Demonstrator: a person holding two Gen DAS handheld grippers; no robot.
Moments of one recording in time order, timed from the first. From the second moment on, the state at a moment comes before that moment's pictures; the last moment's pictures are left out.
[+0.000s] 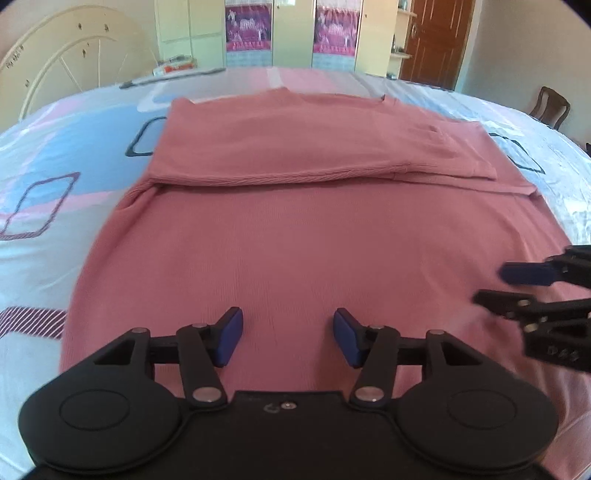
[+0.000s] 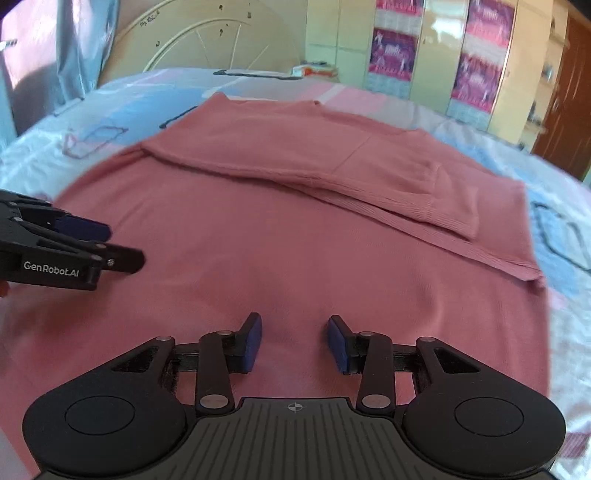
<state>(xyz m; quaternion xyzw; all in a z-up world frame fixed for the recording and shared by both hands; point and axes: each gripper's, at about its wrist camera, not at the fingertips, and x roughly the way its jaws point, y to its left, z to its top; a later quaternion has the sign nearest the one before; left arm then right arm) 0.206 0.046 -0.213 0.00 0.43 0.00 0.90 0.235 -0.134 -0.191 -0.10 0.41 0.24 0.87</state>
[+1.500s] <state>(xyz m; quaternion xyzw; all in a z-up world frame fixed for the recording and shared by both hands) 0.082 0.092 -0.193 -0.03 0.39 0.02 0.92 0.091 -0.232 -0.162 -0.06 0.44 0.01 0.90</state>
